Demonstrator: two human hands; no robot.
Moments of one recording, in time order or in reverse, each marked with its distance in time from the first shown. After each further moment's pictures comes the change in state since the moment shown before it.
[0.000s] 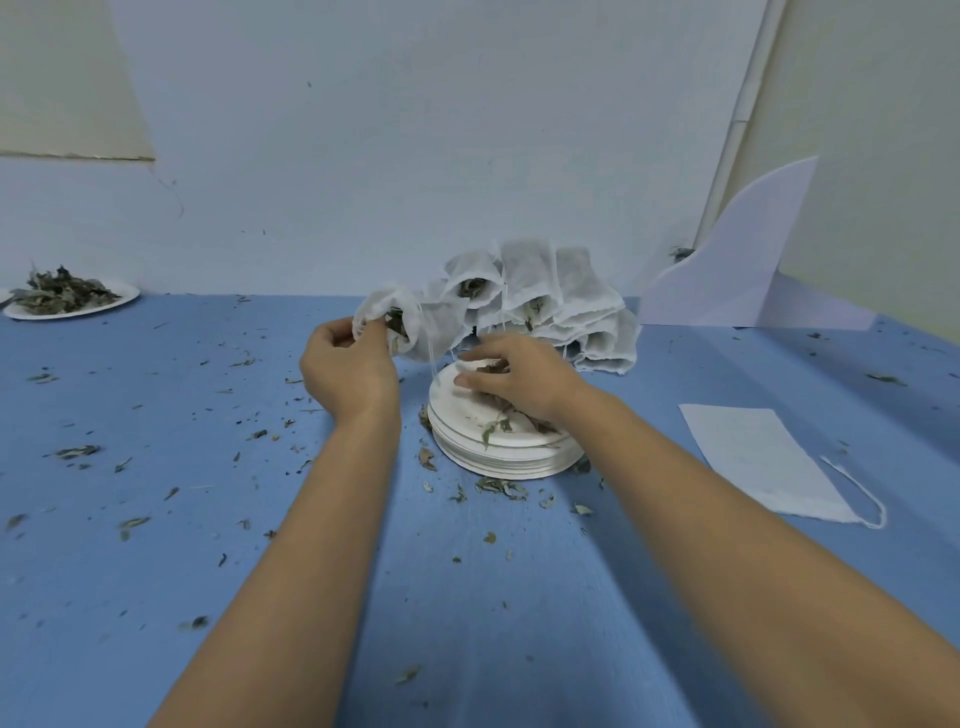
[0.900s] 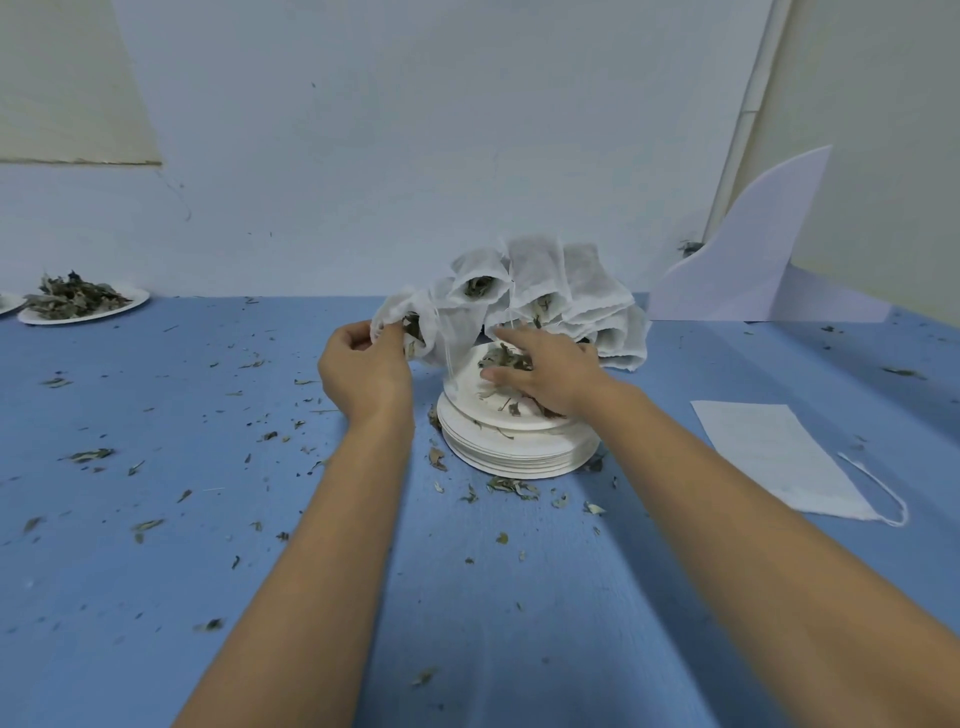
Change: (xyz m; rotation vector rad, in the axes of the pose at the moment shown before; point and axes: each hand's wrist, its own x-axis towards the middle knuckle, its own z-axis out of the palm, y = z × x) left_hand -0.002 -0.001 0.000 0.010 -0.076 -0.031; right_hand 0.004 0.015 -0.004 -0.233 -0.009 0.125
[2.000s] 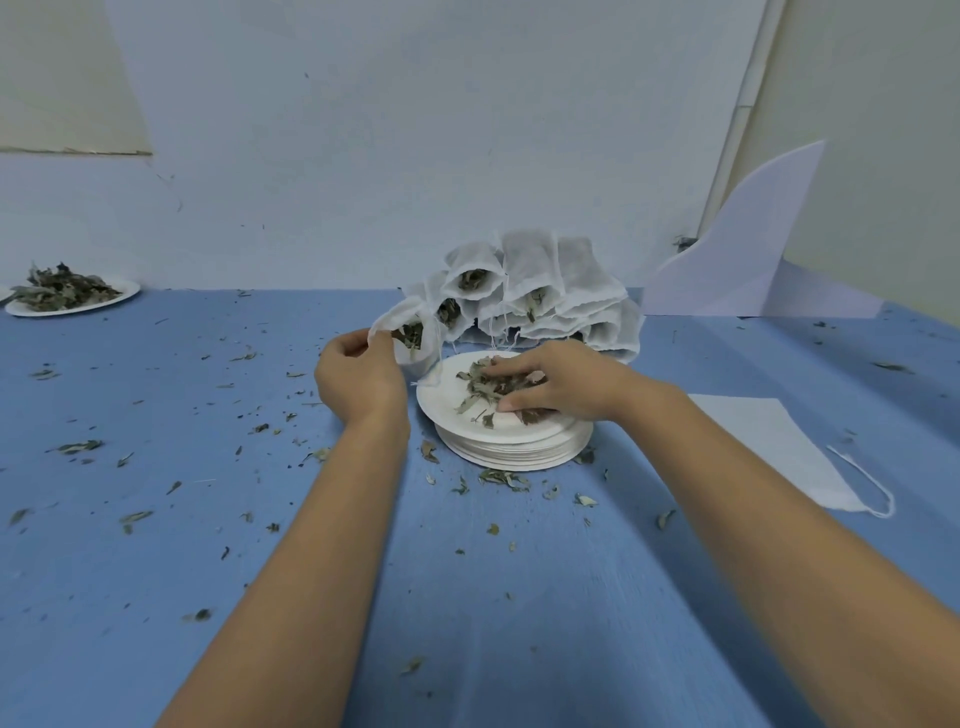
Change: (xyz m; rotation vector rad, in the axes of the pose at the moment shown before) left_hand 0.002 -0.013 0.001 0.016 0.052 -0.080; right_hand -0.023 0.011 -0.018 0.170 -0.221 -0.175
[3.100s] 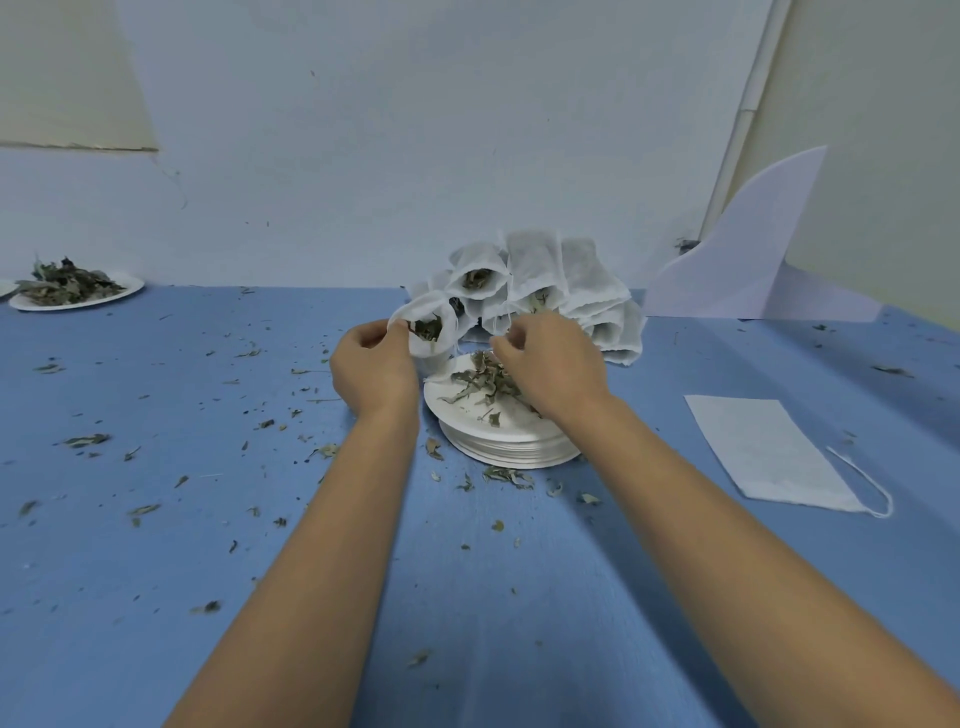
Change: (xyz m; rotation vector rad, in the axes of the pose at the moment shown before) left_hand -0.004 0.005 0.002 -0.001 -0.072 0.003; right_hand 0.009 -0.039 0.020 -0.123 0.572 0.228
